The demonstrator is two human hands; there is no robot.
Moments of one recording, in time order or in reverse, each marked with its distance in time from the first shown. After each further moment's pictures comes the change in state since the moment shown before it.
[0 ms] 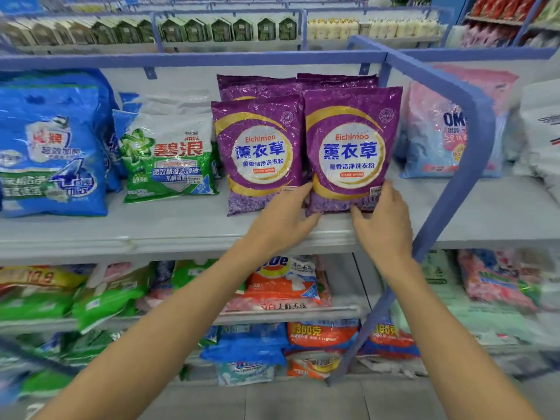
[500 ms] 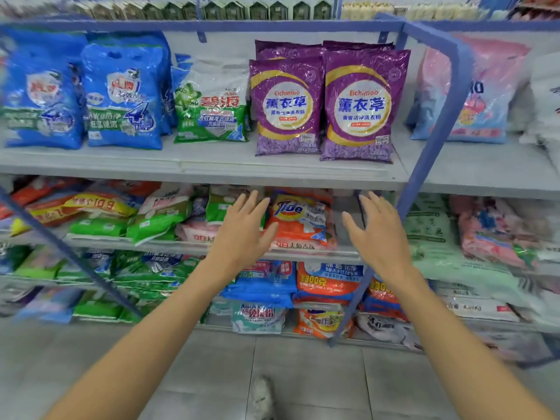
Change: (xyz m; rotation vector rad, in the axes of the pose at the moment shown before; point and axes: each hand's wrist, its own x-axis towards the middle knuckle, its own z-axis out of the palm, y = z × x) left_hand -0.204 -0.015 0.008 0.318 0.069 -0.238; right_hand -0.145 0.025 -0.042 -0.136 -0.311 -0.183
